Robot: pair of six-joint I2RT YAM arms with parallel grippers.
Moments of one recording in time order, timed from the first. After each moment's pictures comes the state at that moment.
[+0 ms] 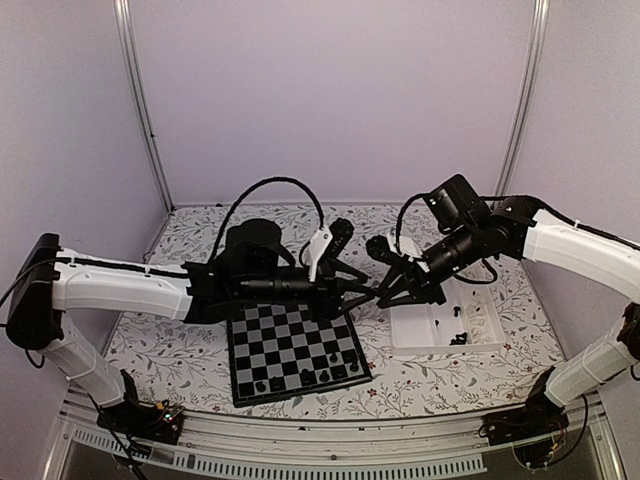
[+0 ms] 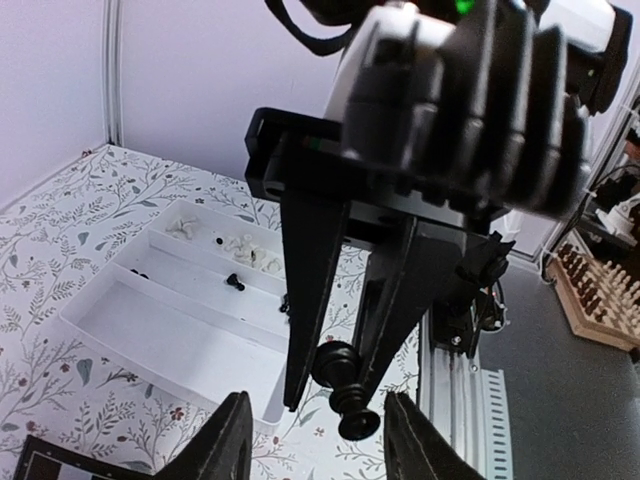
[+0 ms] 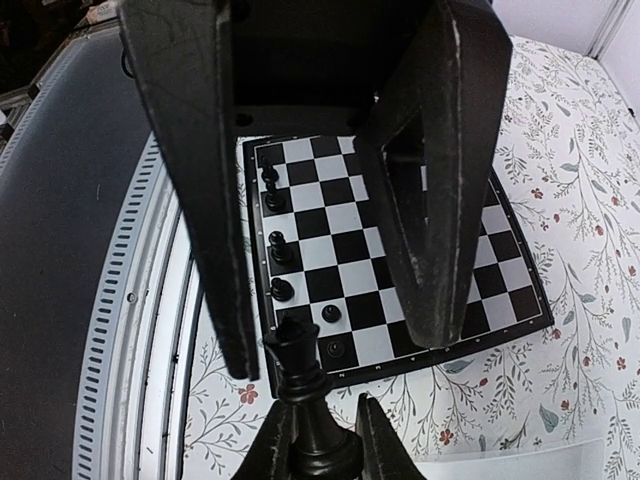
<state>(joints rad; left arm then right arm) -1.08 1.55 0.97 0.38 0.30 -0.16 0.77 1.41 1.23 -0.74 -0.64 -0.65</state>
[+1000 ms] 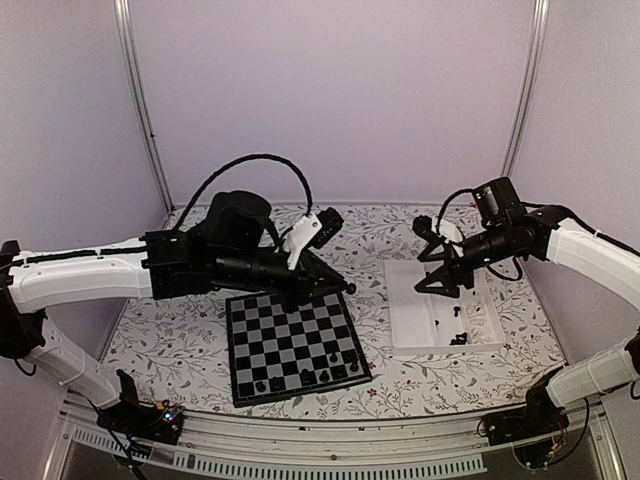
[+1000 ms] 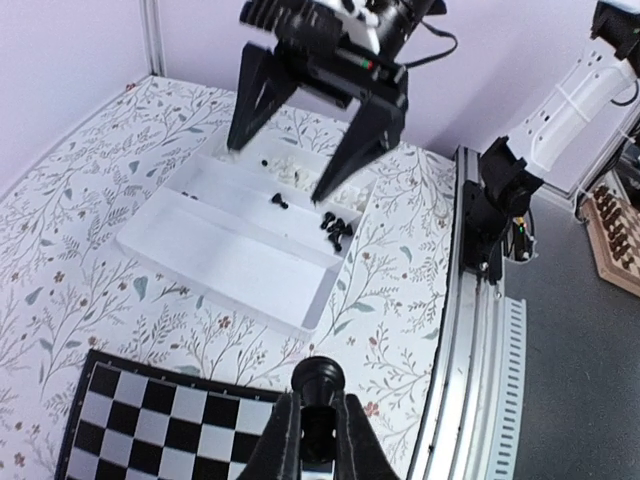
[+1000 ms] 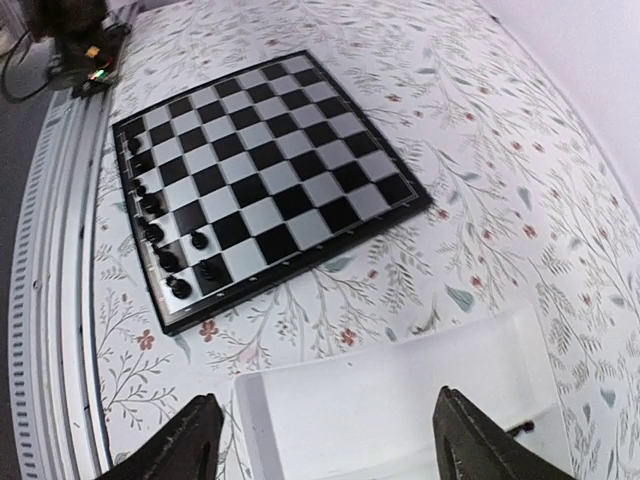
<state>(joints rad) -1.07 1.43 1.13 -0.13 0.22 -0.07 0.52 1.30 1.07 -0.66 -0.59 -0.66</state>
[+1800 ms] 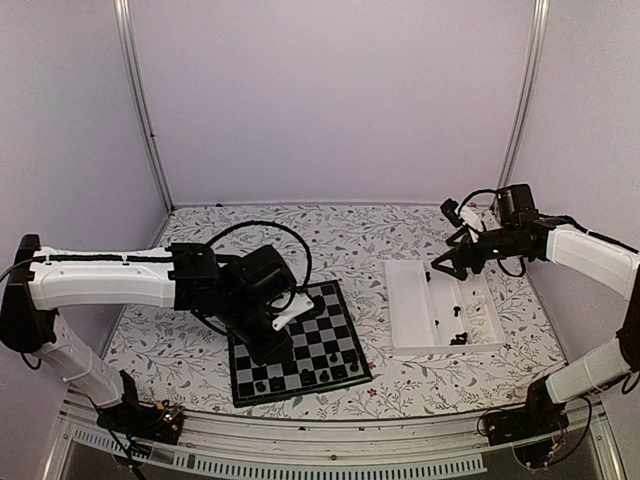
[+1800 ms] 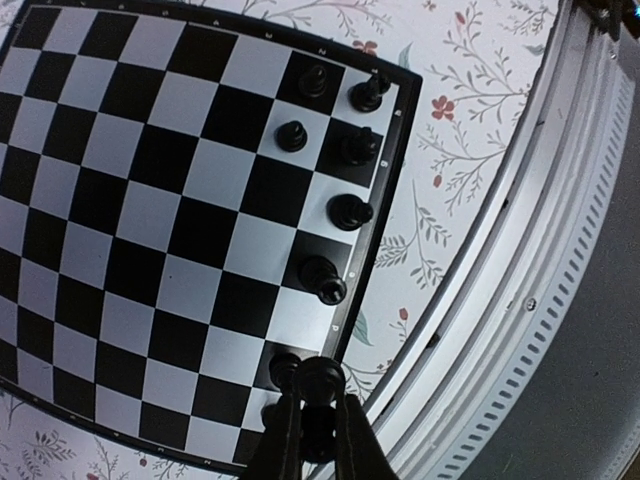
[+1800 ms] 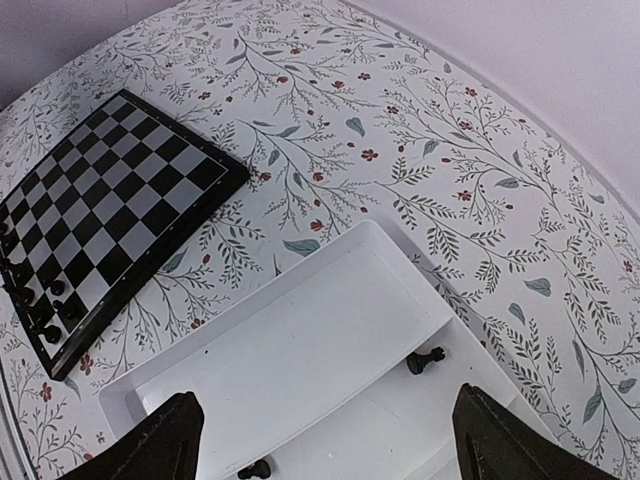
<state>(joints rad) -1.12 1.49 1.14 -0.81 0.13 -0.15 0.21 1.37 0.96 -0.38 -0.56 -0.48</state>
